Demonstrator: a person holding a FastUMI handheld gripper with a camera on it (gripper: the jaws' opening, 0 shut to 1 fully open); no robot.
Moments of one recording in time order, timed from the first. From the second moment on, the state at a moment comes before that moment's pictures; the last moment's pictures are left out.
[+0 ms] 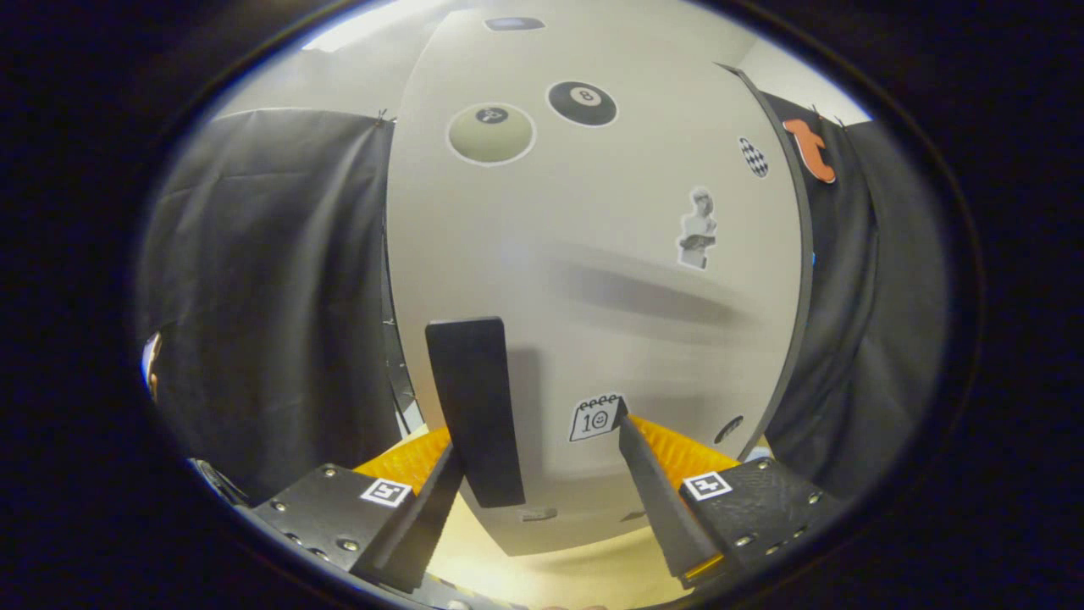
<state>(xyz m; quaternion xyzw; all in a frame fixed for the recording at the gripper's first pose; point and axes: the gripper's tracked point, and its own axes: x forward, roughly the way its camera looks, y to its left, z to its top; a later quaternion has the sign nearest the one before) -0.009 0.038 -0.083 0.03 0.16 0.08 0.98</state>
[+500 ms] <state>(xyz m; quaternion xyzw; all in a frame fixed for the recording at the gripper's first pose) 0.011 0.048 -0.081 0.01 0.13 0.08 0.99</state>
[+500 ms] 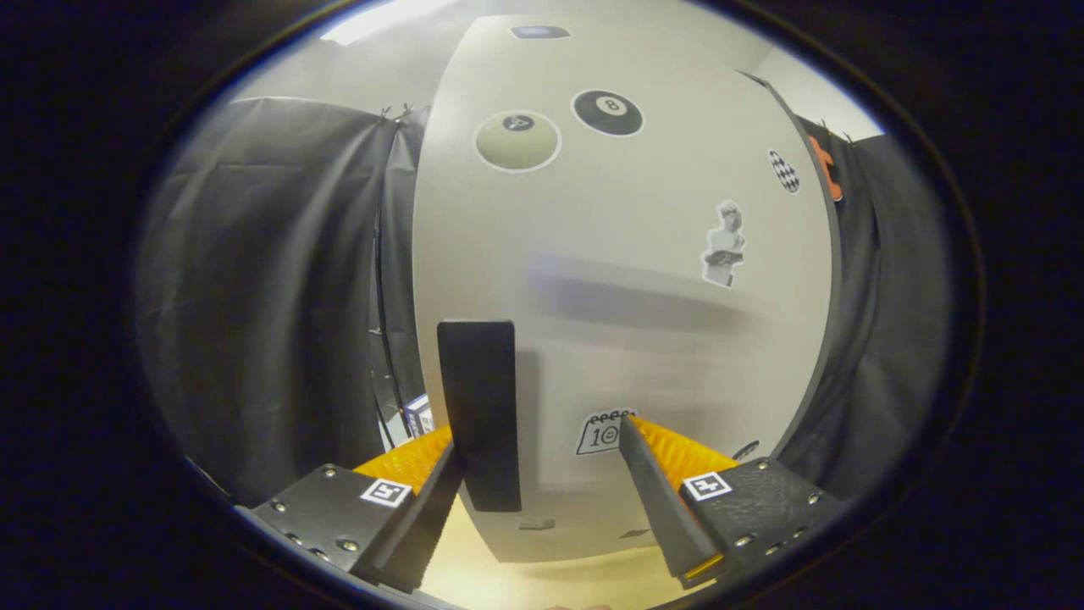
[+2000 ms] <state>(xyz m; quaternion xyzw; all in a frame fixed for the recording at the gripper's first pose) 0.026 0.057 -0.075 0.01 0.10 0.07 0.99</state>
